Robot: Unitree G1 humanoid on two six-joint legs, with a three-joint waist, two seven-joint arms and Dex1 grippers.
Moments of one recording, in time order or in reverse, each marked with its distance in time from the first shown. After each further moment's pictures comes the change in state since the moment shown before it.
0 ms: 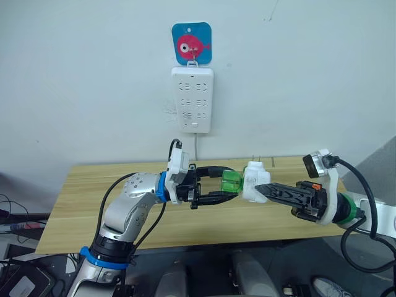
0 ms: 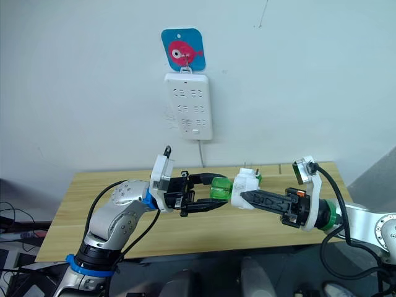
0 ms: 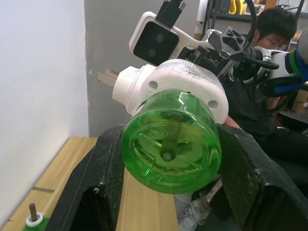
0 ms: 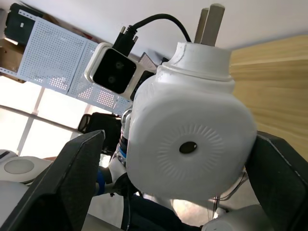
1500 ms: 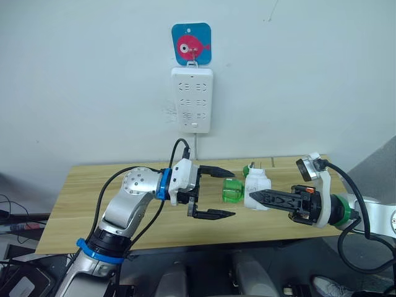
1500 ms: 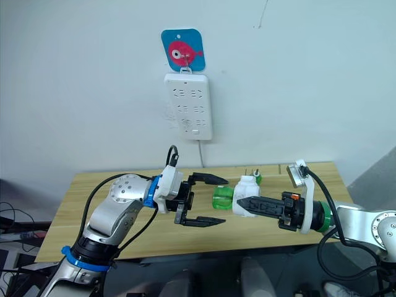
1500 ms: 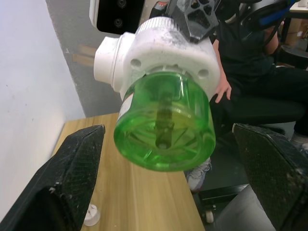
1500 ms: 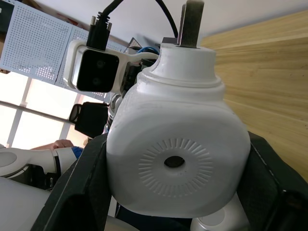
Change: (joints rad) left arm -0.059 0.081 -0.082 0.033 0.150 -0.148 -0.084; right arm -0.010 -0.031 0.041 0.004 -0.001 0.025 -0.039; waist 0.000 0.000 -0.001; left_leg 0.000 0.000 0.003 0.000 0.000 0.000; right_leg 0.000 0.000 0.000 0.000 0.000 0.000
